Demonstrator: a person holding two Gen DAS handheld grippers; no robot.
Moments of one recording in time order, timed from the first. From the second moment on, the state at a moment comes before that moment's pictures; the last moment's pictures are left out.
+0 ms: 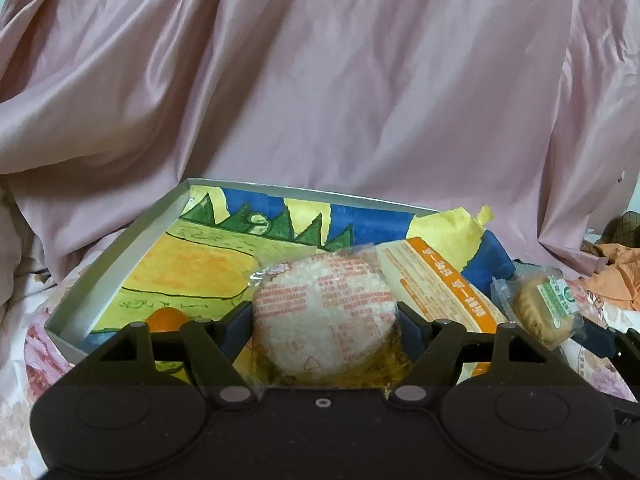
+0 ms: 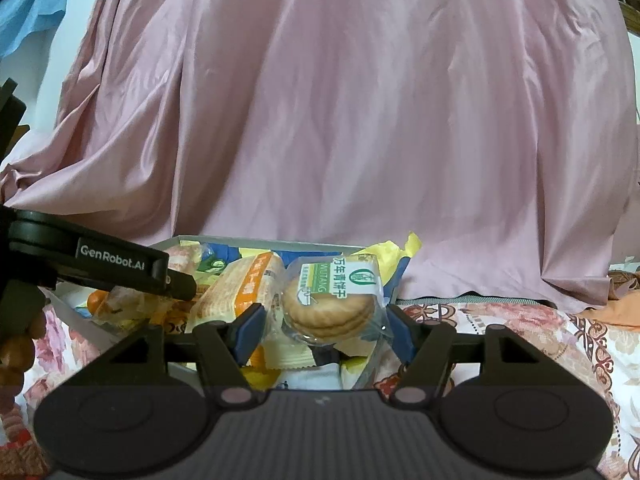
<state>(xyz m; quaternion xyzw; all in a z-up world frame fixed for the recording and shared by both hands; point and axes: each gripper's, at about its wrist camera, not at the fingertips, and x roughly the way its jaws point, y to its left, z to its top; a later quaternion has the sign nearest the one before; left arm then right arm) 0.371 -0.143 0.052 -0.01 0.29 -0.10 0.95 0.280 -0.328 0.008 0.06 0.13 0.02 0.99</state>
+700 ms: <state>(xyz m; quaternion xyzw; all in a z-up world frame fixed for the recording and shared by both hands) 0.348 -0.129 0.064 -0.02 0.27 -0.09 0.96 0.260 -0.327 0.019 0.07 0.09 0.03 0.99</state>
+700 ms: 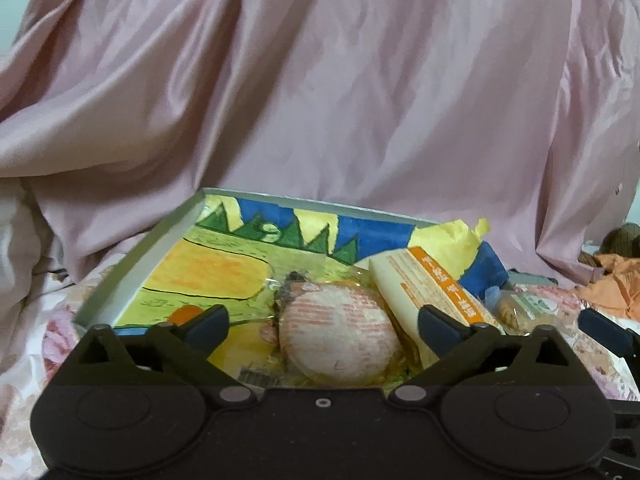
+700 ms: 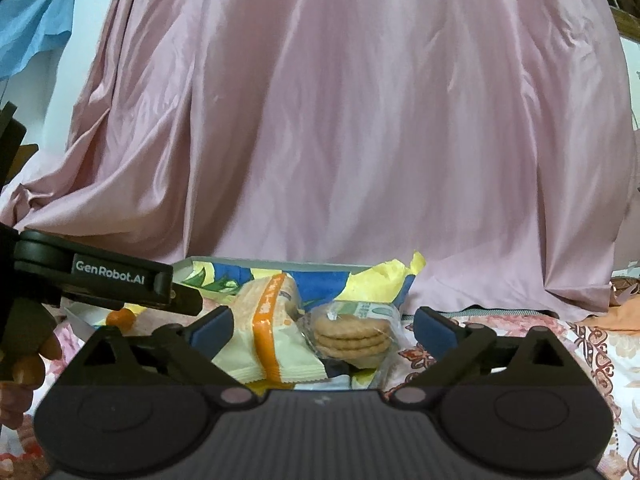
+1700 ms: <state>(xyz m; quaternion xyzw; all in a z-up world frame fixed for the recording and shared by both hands) 0.174 -0.033 0.106 -0.05 0.19 -0.04 0.98 0.124 -0.262 0.070 0.05 0.06 0.05 1.00</state>
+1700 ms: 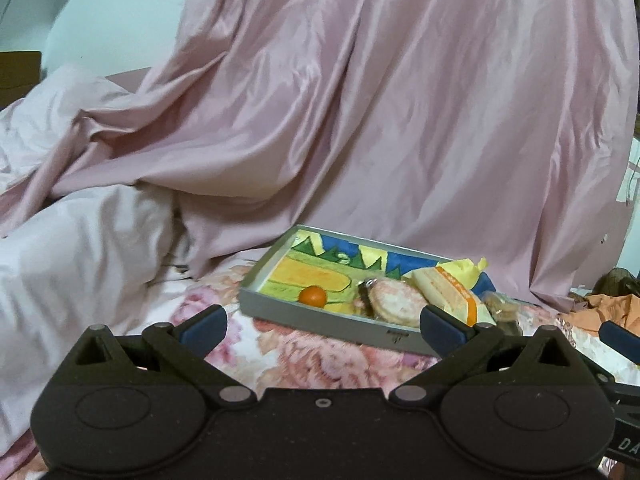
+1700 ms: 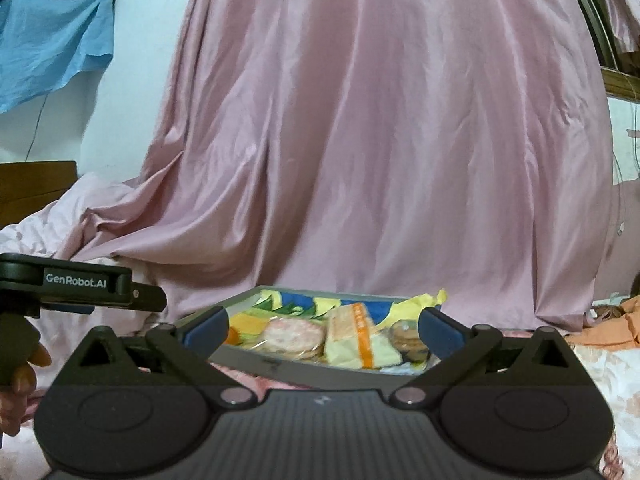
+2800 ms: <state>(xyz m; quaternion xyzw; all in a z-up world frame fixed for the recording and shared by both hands) 0.082 0.066 0.014 -0.03 0.25 0.00 0.97 0.064 -0.169 -0.006 0.06 0.23 0.10 0.97</state>
